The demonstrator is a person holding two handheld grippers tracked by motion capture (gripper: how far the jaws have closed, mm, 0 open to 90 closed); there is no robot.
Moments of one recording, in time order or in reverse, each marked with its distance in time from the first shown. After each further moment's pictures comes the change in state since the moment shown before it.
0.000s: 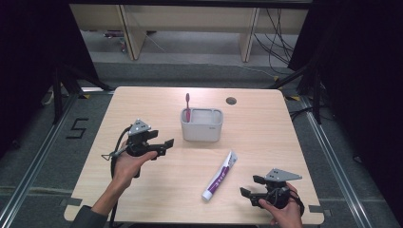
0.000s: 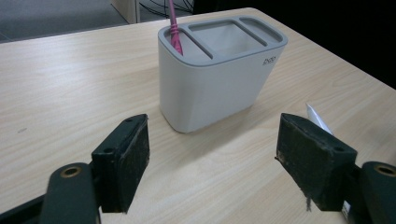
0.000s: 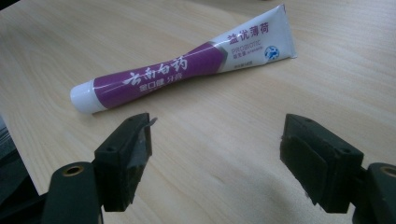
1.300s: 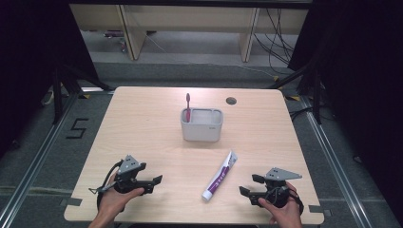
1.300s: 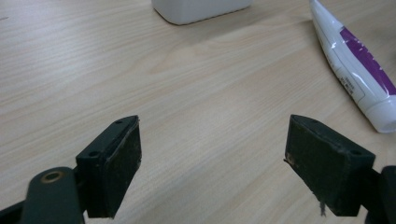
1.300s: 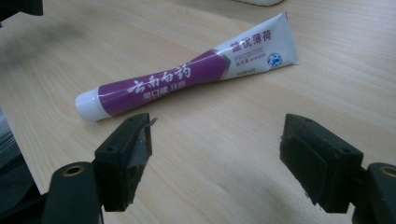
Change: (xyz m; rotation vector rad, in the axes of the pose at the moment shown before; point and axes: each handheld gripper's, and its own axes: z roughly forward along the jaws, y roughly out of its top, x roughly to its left) left arm -0.002 -0.096 -0.032 0.123 -0.015 0.055; right arm -0.001 0.004 0.001 -0.016 0.008 -0.010
